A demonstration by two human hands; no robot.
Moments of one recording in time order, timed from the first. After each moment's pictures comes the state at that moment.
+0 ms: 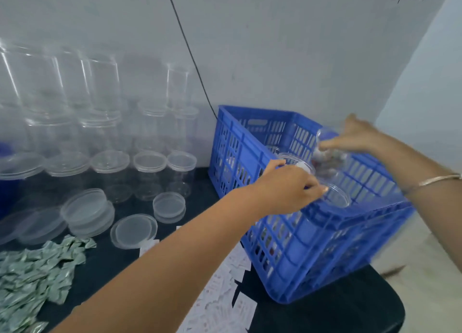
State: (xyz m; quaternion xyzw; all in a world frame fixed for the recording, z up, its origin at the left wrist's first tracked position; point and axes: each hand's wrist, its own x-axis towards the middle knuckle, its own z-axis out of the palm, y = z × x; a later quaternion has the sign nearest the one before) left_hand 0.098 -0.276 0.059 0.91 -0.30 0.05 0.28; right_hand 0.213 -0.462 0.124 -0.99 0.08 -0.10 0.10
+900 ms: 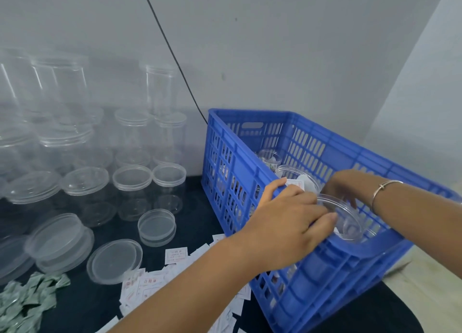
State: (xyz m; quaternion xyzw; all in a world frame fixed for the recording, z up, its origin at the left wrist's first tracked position) left_hand 0.104 -0.278 0.028 0.87 -0.34 0.15 0.32; right_hand 0.272 -0.472 0.039 -0.91 0.07 0.36 -0.20
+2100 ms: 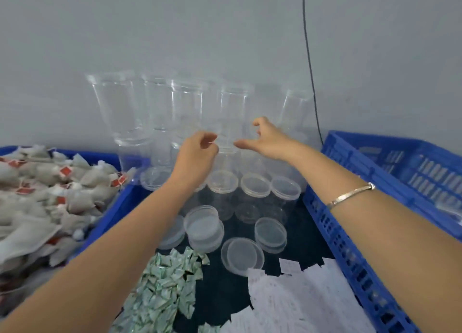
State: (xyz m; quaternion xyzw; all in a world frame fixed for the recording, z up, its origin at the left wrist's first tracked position) left_hand 0.111 0.057 0.041 0.80 0.13 0.31 0.50; right_hand 0.212 -0.079 0.090 -0.91 -0.29 0.02 0.29
